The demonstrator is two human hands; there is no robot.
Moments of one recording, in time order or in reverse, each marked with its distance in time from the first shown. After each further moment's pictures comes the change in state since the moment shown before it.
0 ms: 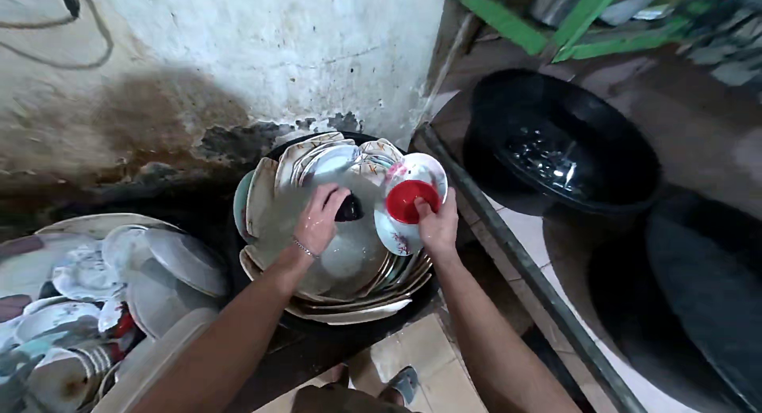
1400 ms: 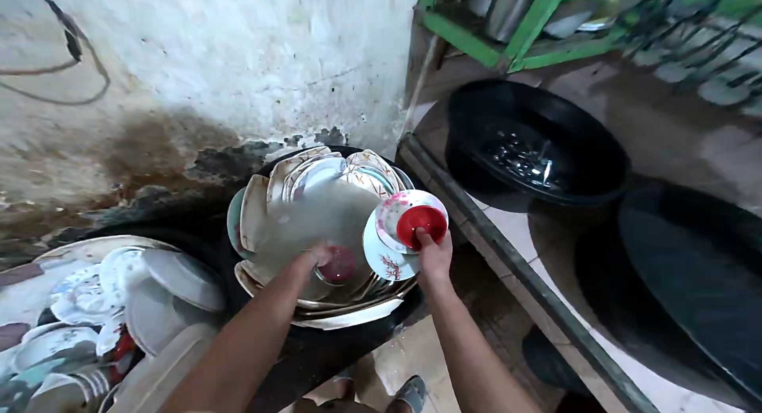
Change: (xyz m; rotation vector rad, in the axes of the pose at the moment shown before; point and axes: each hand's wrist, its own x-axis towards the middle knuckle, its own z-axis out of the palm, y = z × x) left_hand -0.023 -0.035 0.063 -0.082 -1.016 -0.767; right_hand -0.048 0.036 -0.012 0.514 0.152 0.262
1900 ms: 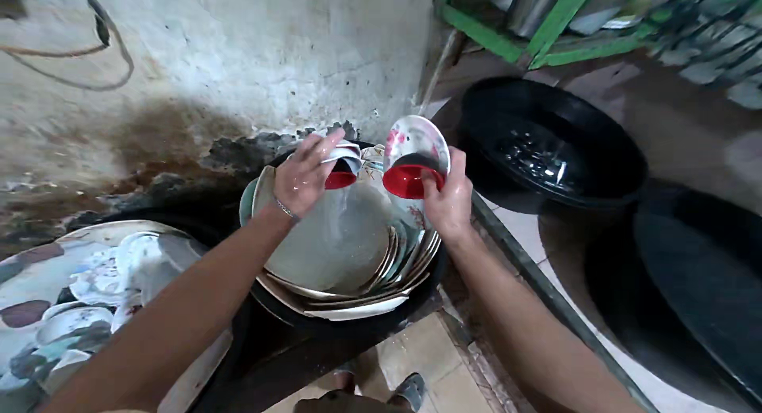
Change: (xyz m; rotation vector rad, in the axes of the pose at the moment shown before) left_hand -0.084 0.039 -0.124 0.502 1.285 0.997; right_hand 0.020 -0.102 0.037 -0.704 -0.203 -0.734
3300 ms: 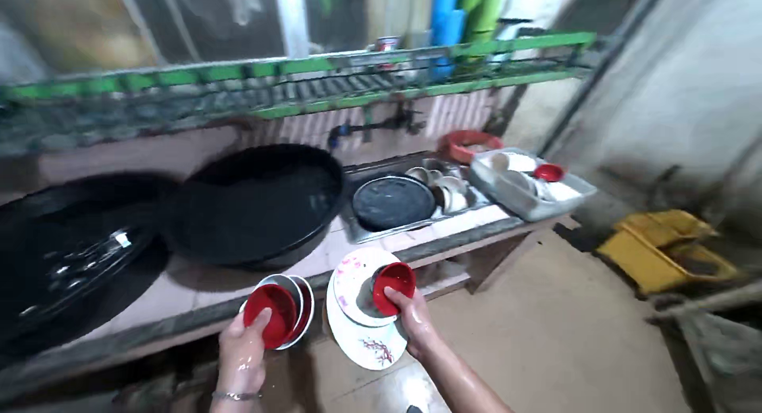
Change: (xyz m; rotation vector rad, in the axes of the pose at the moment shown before) left_hand 0.047 0.642 0.034 -1.394 -0.911 -0.718; right_hand -0.497 0.179 -0.410 0.829 1.268 0.883
